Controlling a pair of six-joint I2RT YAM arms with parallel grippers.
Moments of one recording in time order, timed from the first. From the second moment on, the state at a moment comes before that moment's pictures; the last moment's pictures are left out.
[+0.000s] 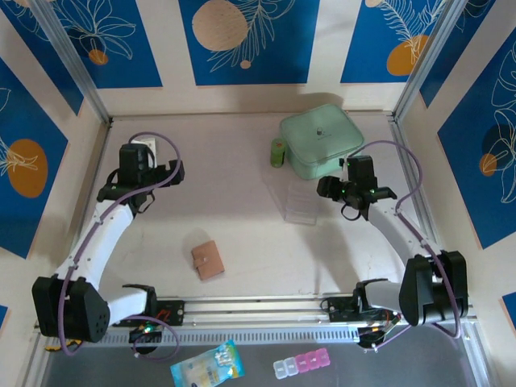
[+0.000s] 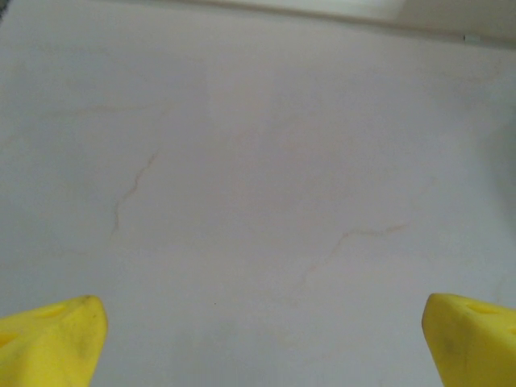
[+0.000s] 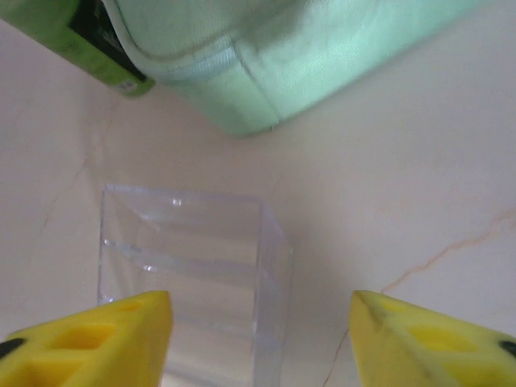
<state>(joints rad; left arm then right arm) -0.13 1.18 0.98 -0.50 -0.03 -0.20 0.14 1.26 0.81 -0.44 -0.14 0.37</state>
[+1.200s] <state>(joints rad) -0.13 1.17 0.95 -0.57 0.02 -0.12 0.24 1.53 0.94 -0.57 -0.08 0.48</state>
